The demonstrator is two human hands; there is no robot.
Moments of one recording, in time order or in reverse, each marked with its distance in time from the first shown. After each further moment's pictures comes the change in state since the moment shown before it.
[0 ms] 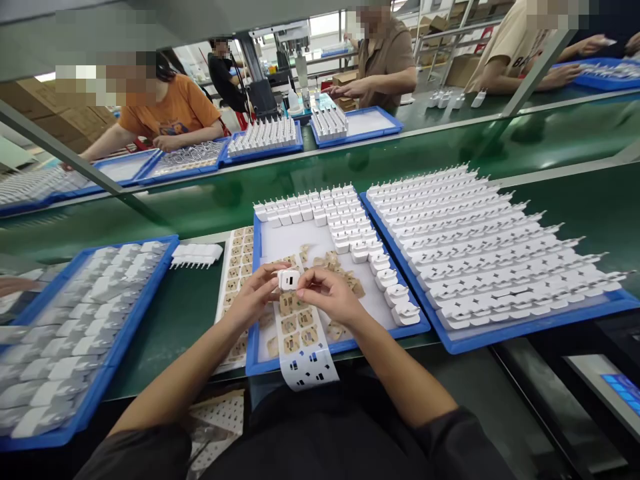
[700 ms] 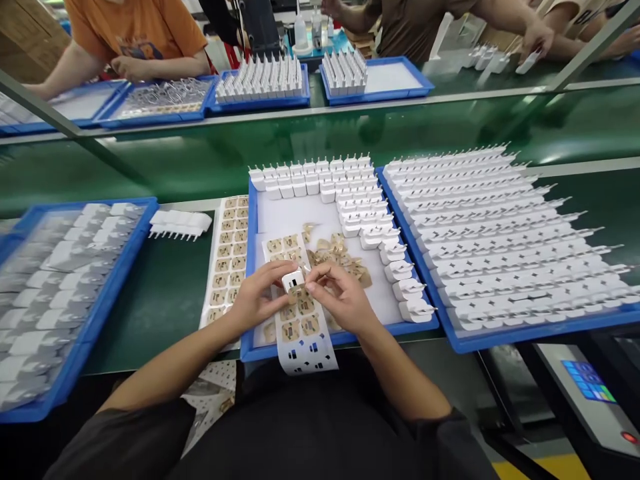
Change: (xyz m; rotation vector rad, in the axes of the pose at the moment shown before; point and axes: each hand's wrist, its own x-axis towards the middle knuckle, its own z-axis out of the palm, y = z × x) left_hand -0.013 -0.028 -0.005 0.730 -0.026 0.608; right_hand -0.012 0.013 0.000 -0.177 0.058 -0.051
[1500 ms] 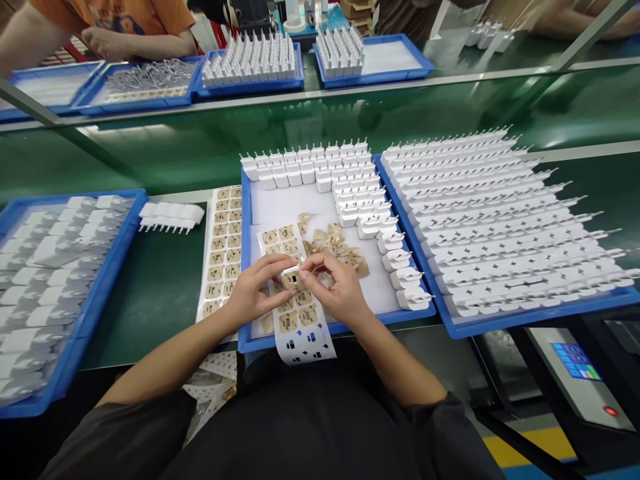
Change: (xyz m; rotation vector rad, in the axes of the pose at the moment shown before) left_hand 0.003 0.005 0.001 0.054 -0.004 0.027; right_hand -0.001 0.004 0.007 -0.241 0.118 -0.045
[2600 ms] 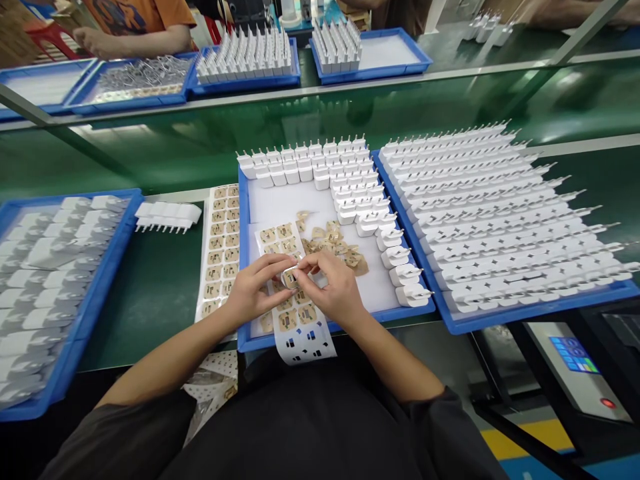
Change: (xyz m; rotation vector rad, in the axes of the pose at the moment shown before) left_hand 0.001 0.002 0.000 0.070 -0.007 0.017; right_hand 0.001 -0.006 0.008 -0.333 0.111 -0.172
